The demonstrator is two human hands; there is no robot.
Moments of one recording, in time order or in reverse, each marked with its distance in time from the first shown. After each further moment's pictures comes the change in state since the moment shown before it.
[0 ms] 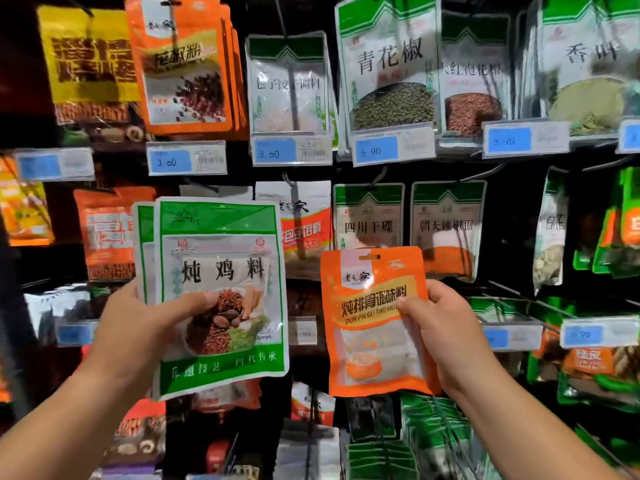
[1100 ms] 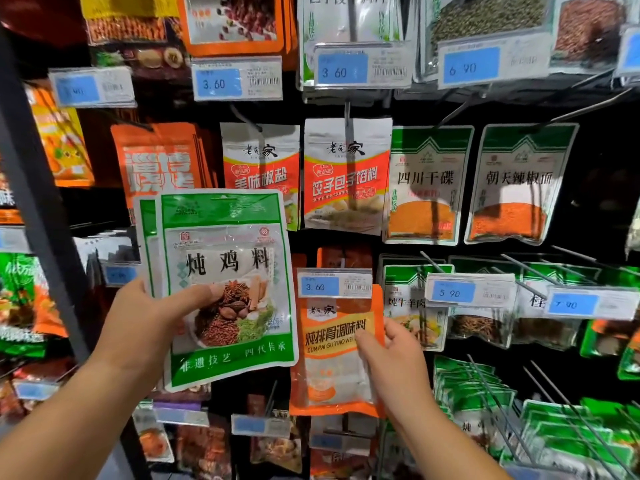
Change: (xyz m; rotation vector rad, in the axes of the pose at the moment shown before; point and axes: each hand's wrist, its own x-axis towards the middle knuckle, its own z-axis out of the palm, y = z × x) left_hand -0.007 -0.064 -0.072 0.009 0.070 -0.071; right_hand -0.041 0.128 0.107 -0.072 -0.127 0.123
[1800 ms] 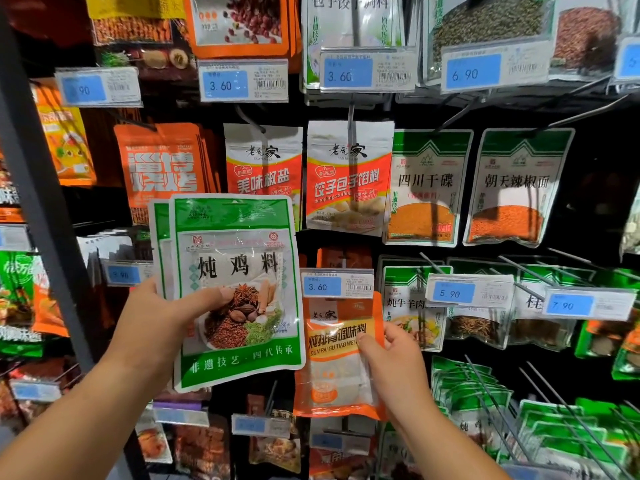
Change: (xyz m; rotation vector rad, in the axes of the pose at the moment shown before) left_hand -0.005 -0.001 0.005 -0.015 0.007 -0.059; right_hand 0.002 0.008 0.005 0.013 0.029 -0.008
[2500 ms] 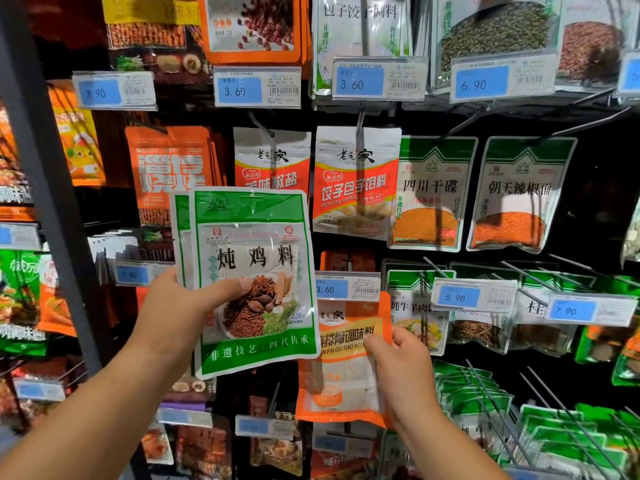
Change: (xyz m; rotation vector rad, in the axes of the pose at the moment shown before) left_hand 0.007 0.009 0.010 -0.011 -0.007 -0.009; right_hand 0.002 0.004 0.004 0.041 0.081 0.044
